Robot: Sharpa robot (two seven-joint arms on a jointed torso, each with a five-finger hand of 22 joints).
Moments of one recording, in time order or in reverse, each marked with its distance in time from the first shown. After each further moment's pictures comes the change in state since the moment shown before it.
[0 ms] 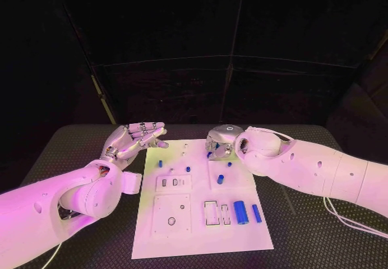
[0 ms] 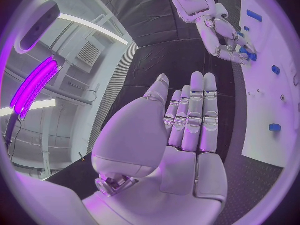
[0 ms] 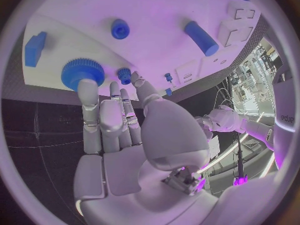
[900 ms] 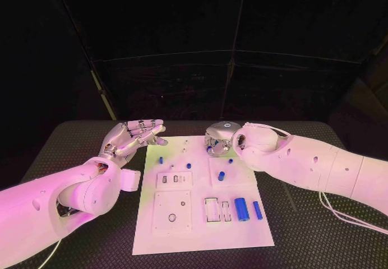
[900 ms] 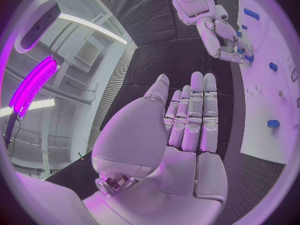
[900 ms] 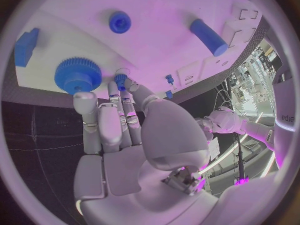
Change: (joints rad) left arm 0.000 -0.002 0.002 -0.004 -0.001 0.007 -0.005; left_hand 0.000 0.000 0.003 -0.003 0.000 0.000 0.000 -0.008 -0.002 0.000 0.000 -0.013 -0.001 -0.004 -0.004 0.000 0.007 0.000 -0.007 0.000 0.000 0.001; right arm 0.005 0.019 0.003 -0.025 -0.008 0.022 0.013; right_hand 0.026 0.020 0.250 -0.031 -0.024 0.079 0.005 0.005 0.000 0.040 -0.003 -0.009 0.003 0.000 0.000 0.073 0.064 -0.016 0.010 -0.003 0.118 0.135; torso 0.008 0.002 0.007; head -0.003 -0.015
